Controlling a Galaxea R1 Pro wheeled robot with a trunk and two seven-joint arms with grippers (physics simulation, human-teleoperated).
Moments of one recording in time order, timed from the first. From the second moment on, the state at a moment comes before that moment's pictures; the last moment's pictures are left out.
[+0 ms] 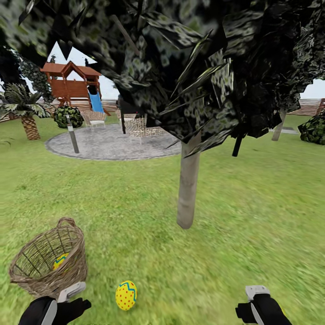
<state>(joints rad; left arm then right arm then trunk) -0.23 0.11 0.30 -0.96 0.20 0.84 -0.07 -0.25 -0.14 -0.03 -0.90 0.03 0.77 -0.04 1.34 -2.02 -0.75</state>
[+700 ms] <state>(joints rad) -0.23 0.11 0.30 -0.96 0.20 0.84 -0.06 -0.25 -0.13 -0.03 -0.90 0.03 0.77 -0.04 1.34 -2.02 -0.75</state>
